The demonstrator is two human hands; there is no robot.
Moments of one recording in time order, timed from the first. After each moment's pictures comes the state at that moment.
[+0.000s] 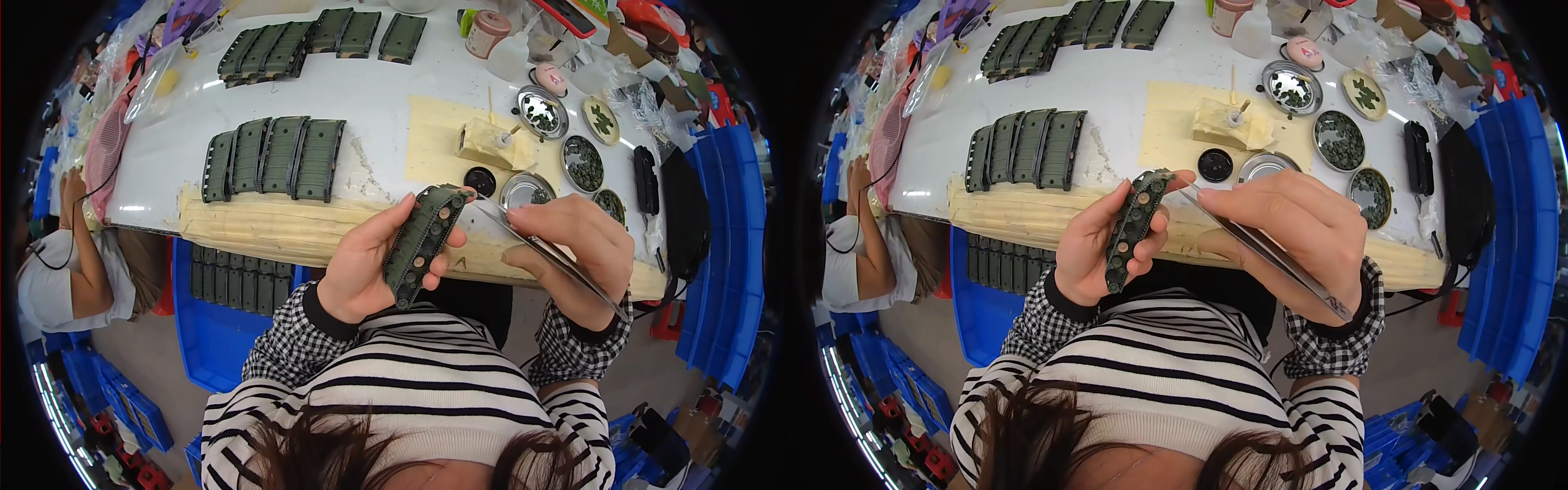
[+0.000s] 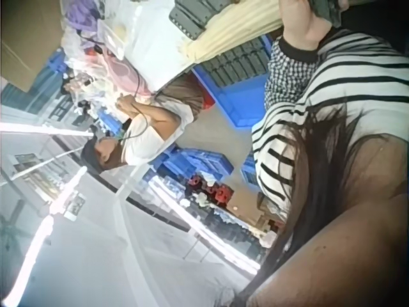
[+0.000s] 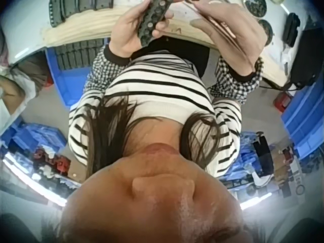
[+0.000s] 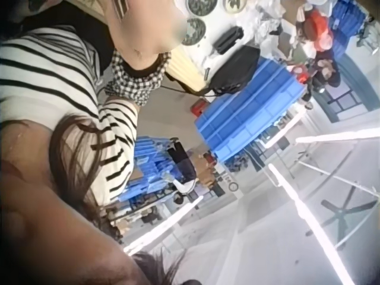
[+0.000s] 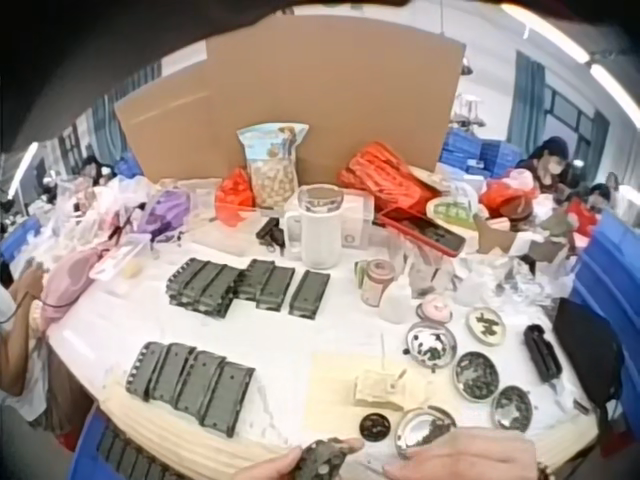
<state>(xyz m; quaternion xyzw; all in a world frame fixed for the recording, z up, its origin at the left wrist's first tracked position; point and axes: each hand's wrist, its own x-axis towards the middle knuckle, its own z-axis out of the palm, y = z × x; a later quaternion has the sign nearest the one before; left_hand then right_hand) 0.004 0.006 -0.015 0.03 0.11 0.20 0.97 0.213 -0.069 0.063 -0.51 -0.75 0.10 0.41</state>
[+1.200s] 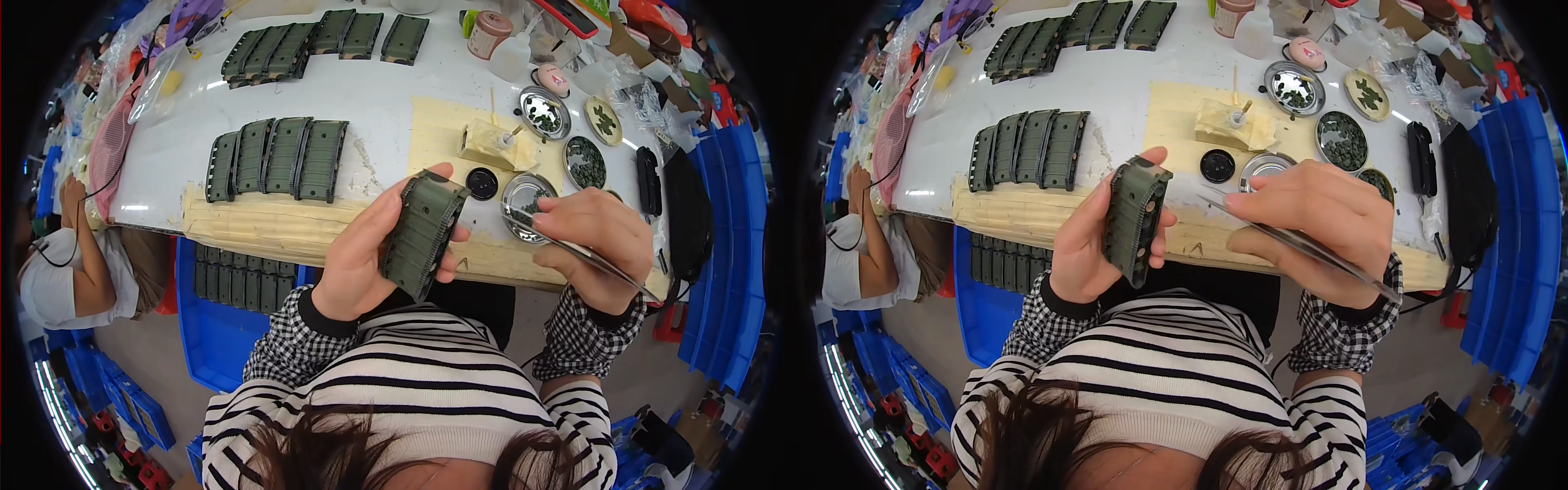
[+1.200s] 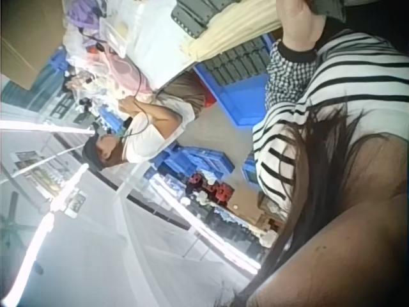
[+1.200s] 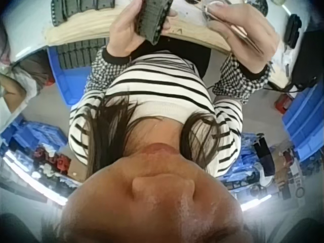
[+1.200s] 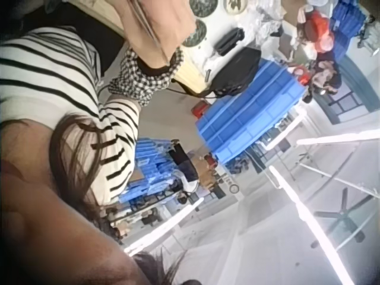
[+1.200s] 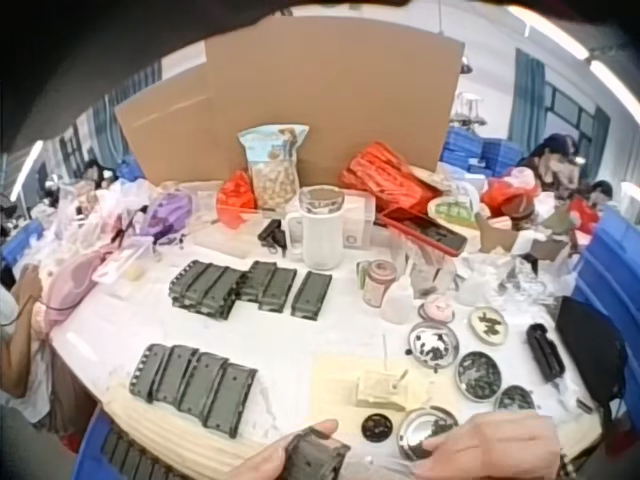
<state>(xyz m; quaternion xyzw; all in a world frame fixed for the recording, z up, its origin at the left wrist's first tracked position) 0.000 0.004 -0.010 0.25 0.11 0.29 0.92 0.232 -0.062 0.064 -0.46 -0.77 0.11 0.43</state>
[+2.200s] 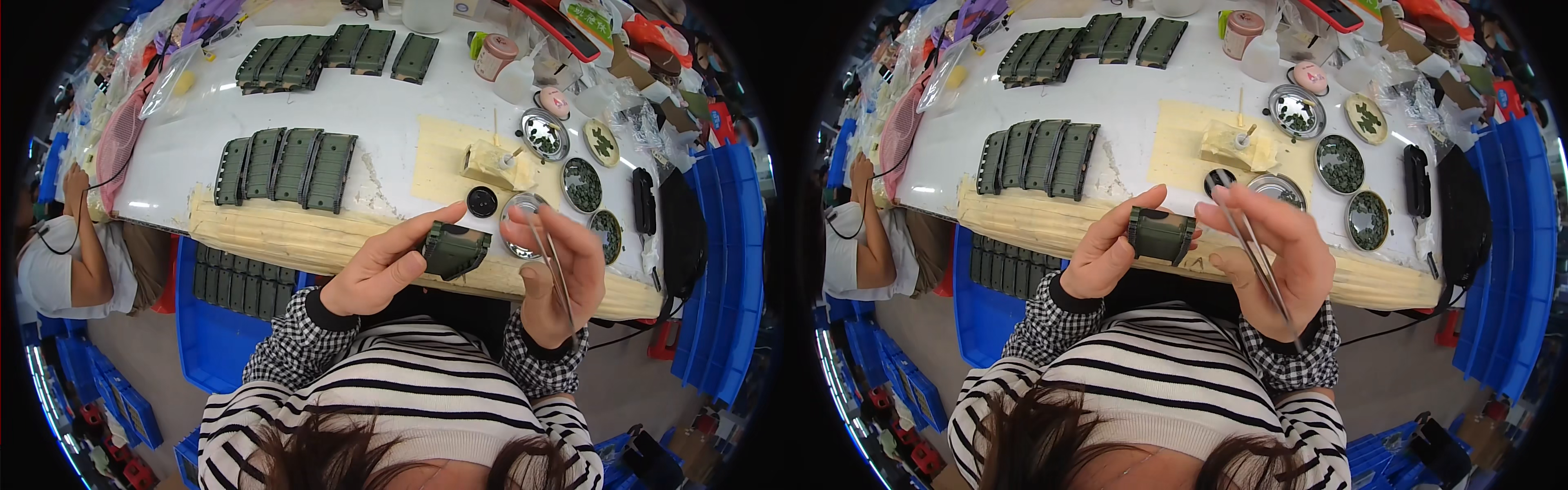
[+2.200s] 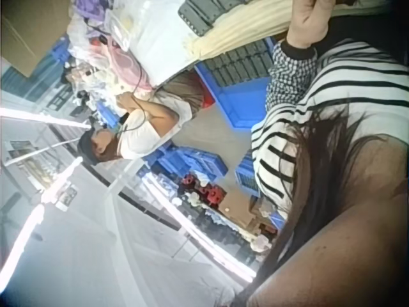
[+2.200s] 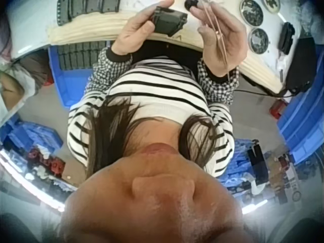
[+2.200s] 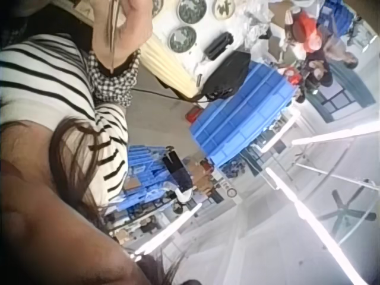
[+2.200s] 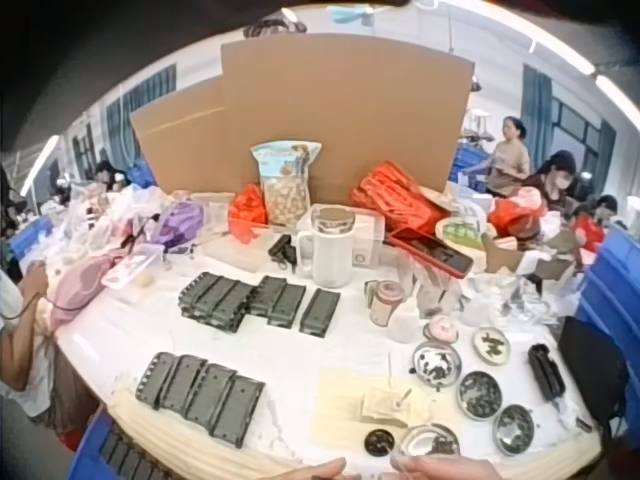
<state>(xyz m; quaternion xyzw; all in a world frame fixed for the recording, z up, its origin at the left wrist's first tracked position) -0.006 0.006 -0.027 0.57 0.08 0.30 0.76 0.177 -0.081 0.034 -0.48 -0.52 0.28 0.65</state>
